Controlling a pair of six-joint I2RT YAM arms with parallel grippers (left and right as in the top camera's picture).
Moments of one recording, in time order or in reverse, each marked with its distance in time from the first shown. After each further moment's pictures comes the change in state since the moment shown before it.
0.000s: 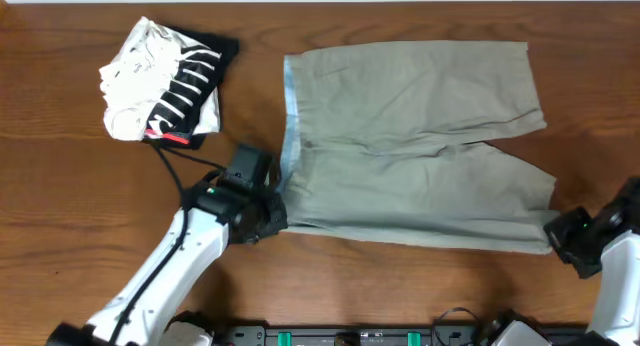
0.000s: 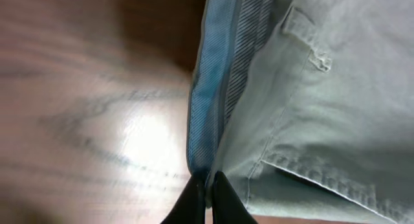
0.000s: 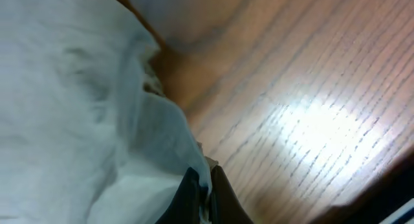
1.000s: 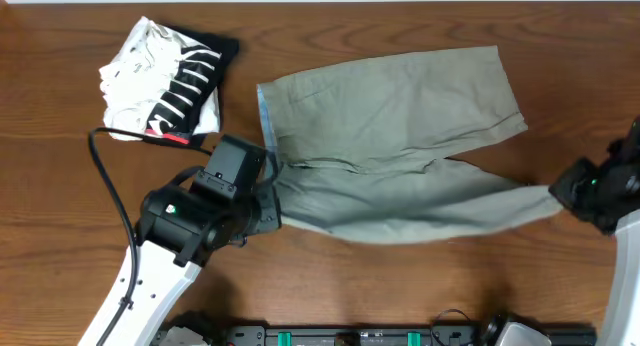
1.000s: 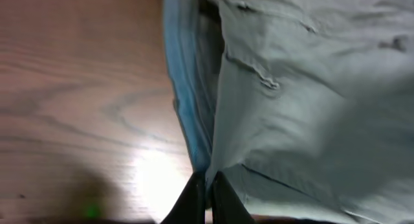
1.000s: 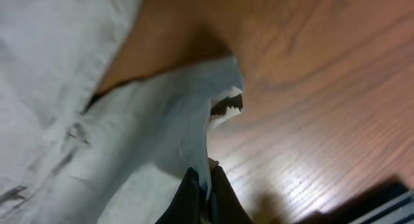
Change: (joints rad) left arm -0.092 -0.162 0.346 -0.345 -0.142 -0.005; right arm 0.230 0.004 0.418 -0.230 0.018 -0.090
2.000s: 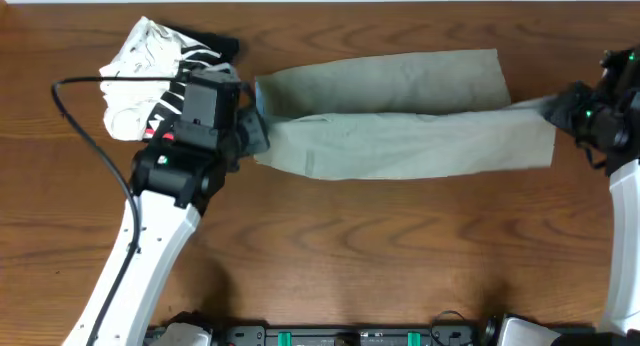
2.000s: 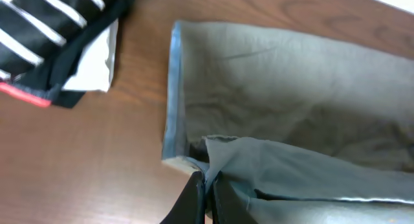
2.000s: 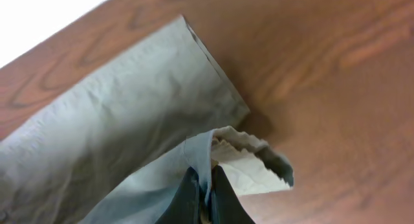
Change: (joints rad) left arm 0.182 0.170 0.105 0.396 -0.092 0.117; right arm 0.142 0.177 0.153 0.370 -0.063 -0.065
